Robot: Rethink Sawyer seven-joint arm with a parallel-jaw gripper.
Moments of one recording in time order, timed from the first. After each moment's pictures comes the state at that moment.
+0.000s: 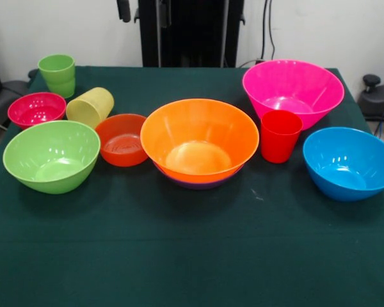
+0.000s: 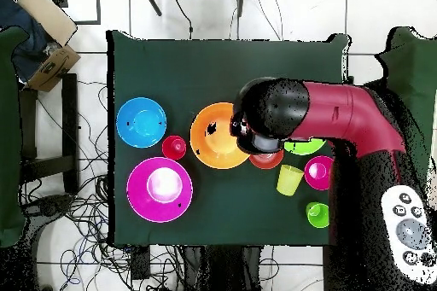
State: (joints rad) arm -0.58 -0.89 0.38 1.55 -0.32 1.15 1.84
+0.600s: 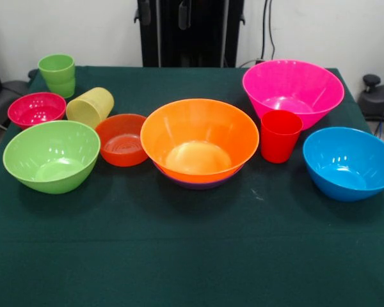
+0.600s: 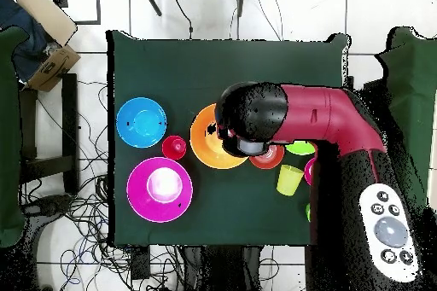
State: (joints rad) arm -0.53 -0.90 0.37 1.57 -0.32 1.12 1.84
